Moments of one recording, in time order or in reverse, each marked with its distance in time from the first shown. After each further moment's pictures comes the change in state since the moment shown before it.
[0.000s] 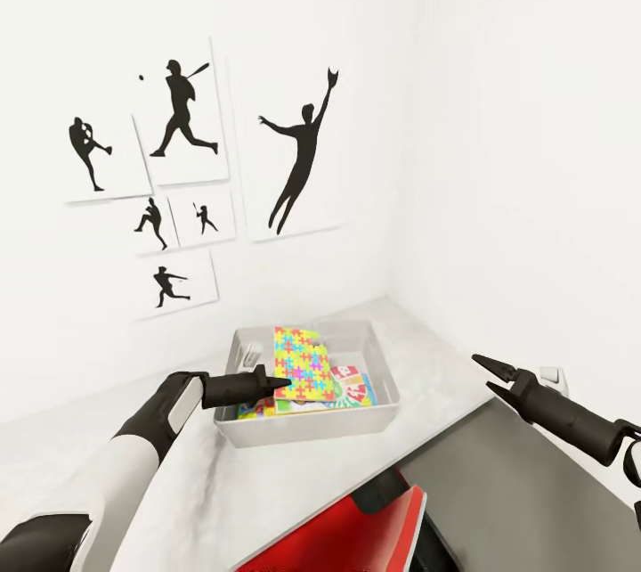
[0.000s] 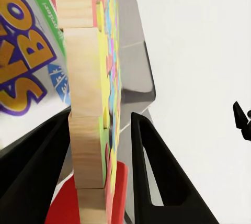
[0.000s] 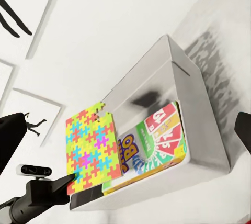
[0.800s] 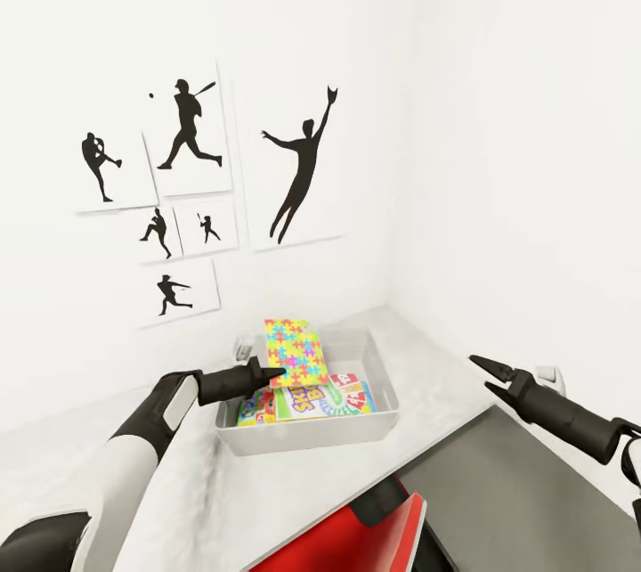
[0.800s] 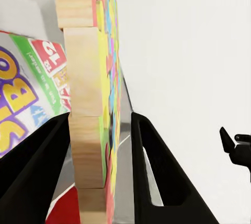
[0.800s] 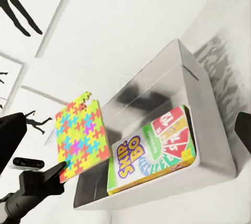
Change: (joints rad) left arm 0.000 -0.008 0.105 0.000 -0.009 -0.041 0.002; right arm -0.001 -0.008 0.017 0.000 0.003 0.000 -0.003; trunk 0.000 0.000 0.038
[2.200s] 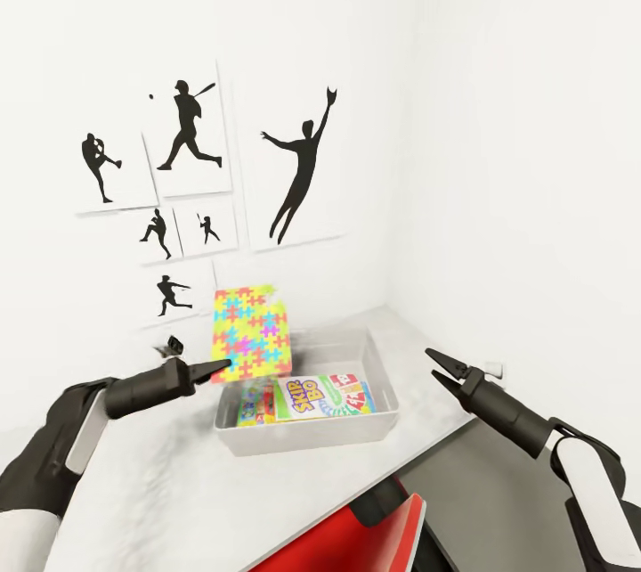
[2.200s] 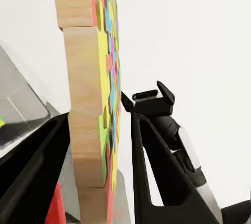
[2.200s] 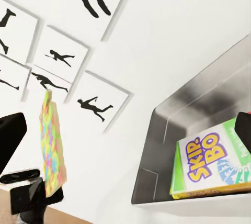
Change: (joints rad) left arm 0.273 0.210 0.048 -0.601 0.016 0.194 -0.487; right arm 0.001 0.089 0.175 0.063 -0.001 -0.167 0.196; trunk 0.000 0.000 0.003
